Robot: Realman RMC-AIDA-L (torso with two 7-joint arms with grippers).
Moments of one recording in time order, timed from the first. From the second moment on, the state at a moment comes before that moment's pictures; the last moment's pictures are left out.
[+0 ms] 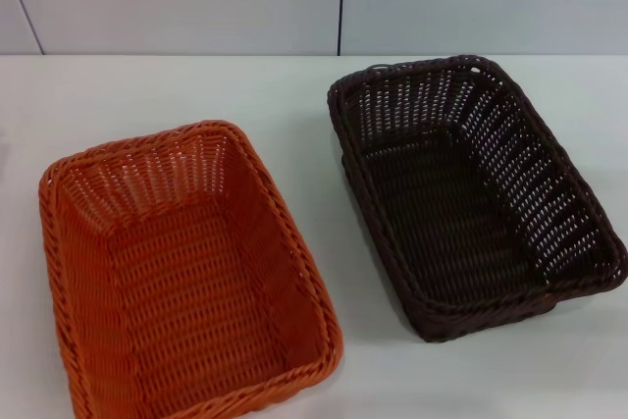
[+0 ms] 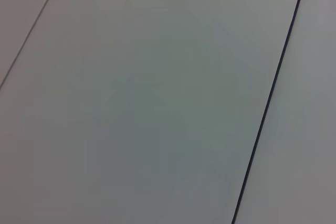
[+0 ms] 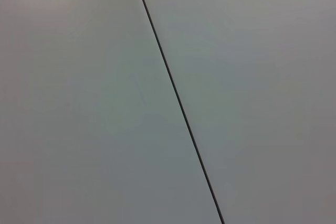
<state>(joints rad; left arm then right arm) -0.10 -2.00 -1.64 -0.75 2.89 0.94 -0.51 0.34 2.08 -0.98 -0.42 2.86 1.27 -2.50</state>
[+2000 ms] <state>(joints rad) 0.21 -1.89 -1.51 -1.83 2.89 -0.27 -0.22 0.33 2.08 -0.91 -0.40 2.86 1.30 -2.50</state>
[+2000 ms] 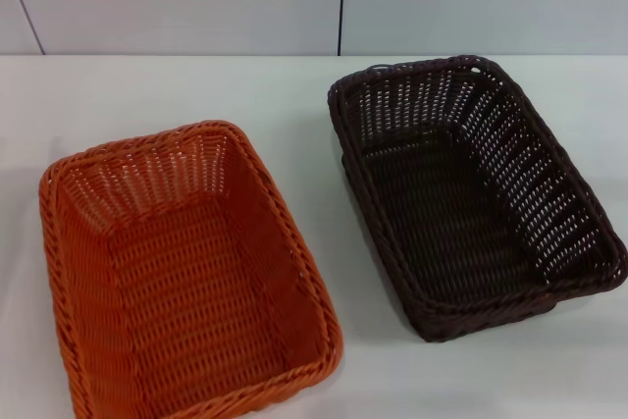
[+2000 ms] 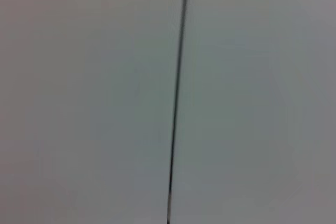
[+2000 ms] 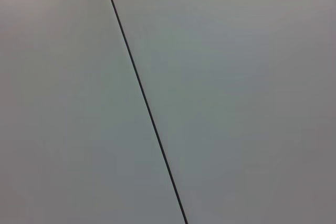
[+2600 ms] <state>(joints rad) 0.00 -2.06 -1.70 -1.98 2.78 -1.08 -0.03 0.34 2.07 -0.89 -0.39 2.85 1.29 -2.51</state>
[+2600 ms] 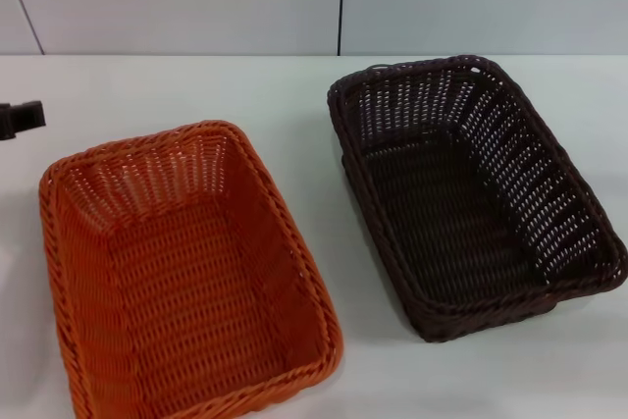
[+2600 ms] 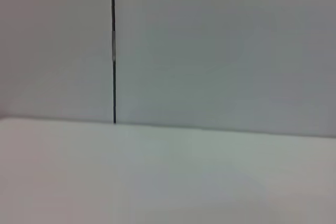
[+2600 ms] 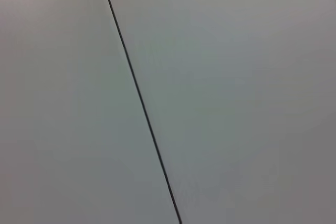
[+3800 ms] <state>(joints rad) -0.13 -2.06 -1.72 -1.92 2.75 -1.55 -0.05 0.36 2.07 -0.88 -0.39 2.85 1.27 -2.54</state>
